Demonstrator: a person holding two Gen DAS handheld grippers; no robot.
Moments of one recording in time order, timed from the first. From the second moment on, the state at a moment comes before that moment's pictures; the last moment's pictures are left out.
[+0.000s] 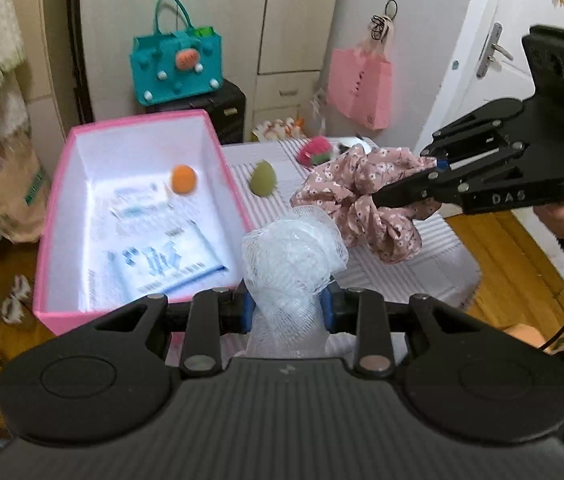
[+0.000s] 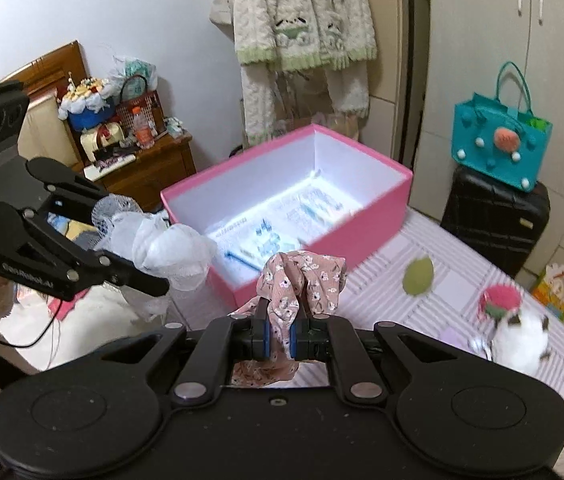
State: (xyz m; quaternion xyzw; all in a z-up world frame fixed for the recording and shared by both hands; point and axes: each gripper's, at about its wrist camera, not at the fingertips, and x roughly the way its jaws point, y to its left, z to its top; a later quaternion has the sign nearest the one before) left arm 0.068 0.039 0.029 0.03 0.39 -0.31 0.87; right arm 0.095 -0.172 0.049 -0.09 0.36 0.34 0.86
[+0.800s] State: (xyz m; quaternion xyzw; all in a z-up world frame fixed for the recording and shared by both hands) left arm 0.219 0.088 -0.005 0.10 0.33 -0.15 0.93; right arm 0.231 -0.085 0.035 -0.10 0.34 0.31 0.88
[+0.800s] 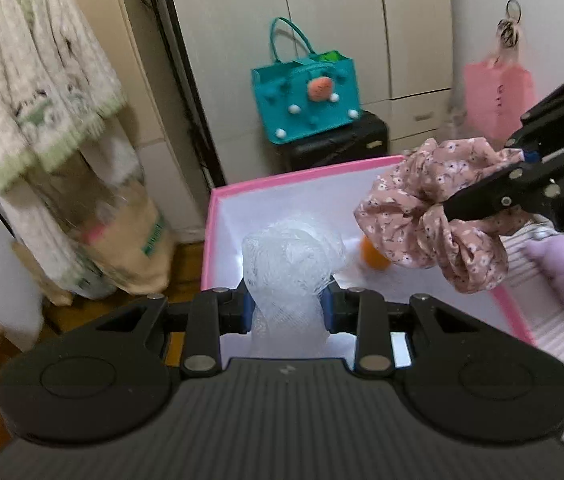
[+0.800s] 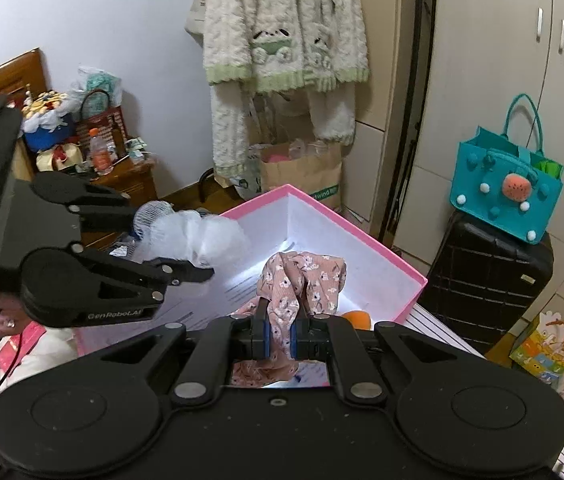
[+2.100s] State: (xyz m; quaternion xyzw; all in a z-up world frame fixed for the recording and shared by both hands) left arm 0.270 0.051 -0.049 0.21 0.40 -0.17 0.88; right arm 0.283 -0.058 -0.021 -0.08 0.39 0.31 0.86
